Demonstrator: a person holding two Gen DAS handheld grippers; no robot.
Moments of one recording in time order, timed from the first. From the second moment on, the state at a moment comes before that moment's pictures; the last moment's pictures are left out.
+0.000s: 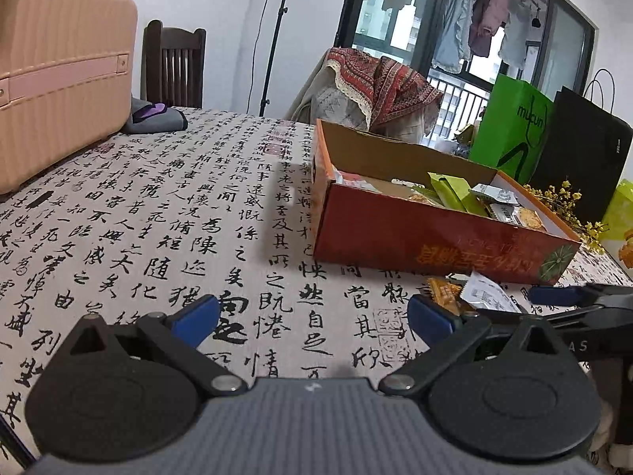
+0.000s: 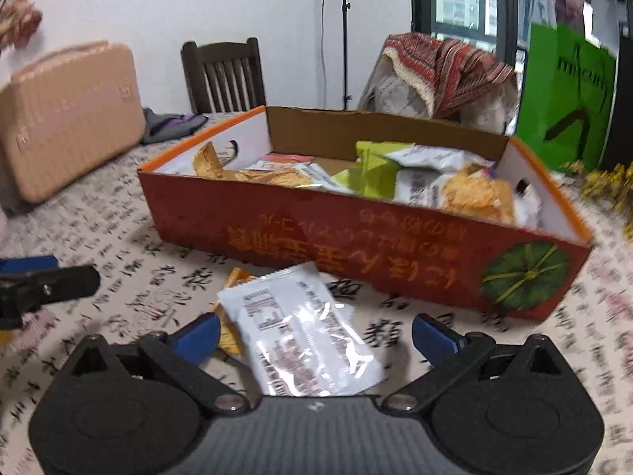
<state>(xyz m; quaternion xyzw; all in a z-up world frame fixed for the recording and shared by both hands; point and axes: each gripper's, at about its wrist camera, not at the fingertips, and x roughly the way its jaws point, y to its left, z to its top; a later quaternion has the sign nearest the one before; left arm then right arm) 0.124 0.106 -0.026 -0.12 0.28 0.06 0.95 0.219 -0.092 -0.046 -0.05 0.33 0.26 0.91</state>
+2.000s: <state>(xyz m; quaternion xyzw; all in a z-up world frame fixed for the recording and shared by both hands) 0.237 -0.055 -0.038 -0.02 0.41 0.05 0.91 0.201 -0.228 -0.033 0.06 0.24 0.14 0.96</state>
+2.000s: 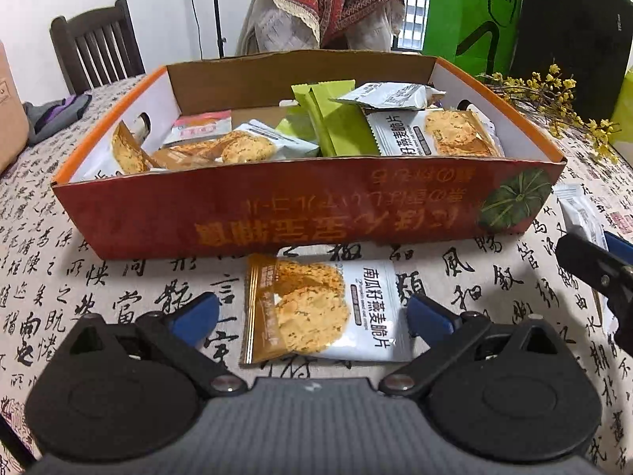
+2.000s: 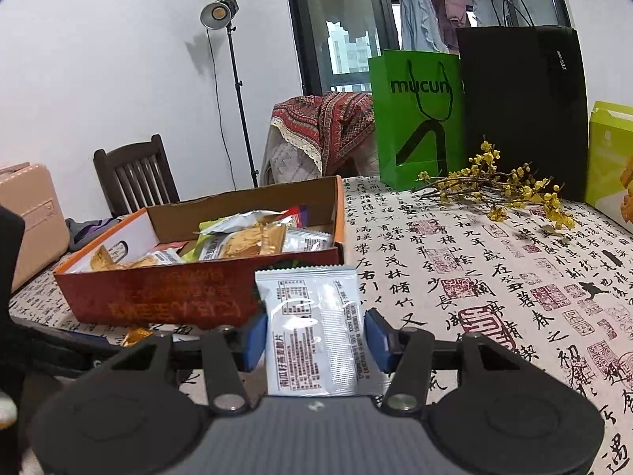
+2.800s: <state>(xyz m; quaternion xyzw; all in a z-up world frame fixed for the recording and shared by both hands) 0.215 -0.057 -0.033 -0.02 0.37 0.04 0.93 0.201 -0.228 -0.034 0.05 0.24 0.14 0.96</state>
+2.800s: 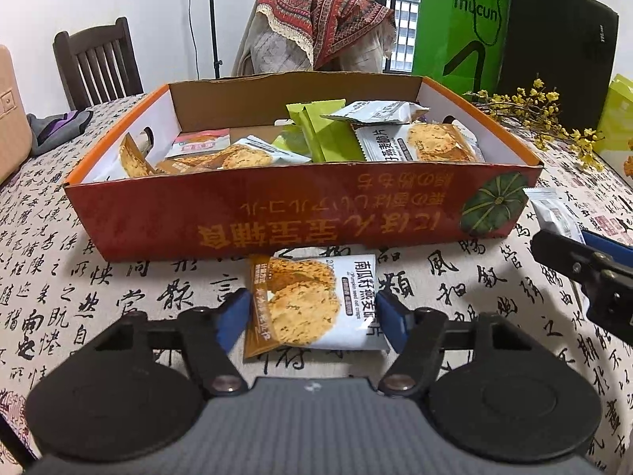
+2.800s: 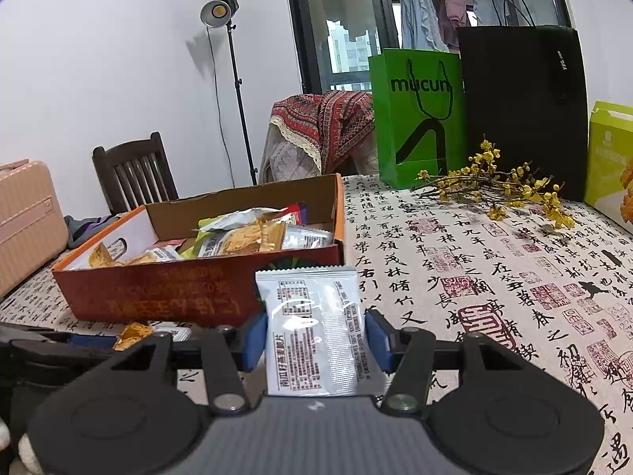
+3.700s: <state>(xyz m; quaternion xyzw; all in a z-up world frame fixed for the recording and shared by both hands) 0.149 -0.018 0.000 -0.03 0.28 0.06 0.96 0.178 -0.212 -0.019 0.02 0.21 0.20 0.96</state>
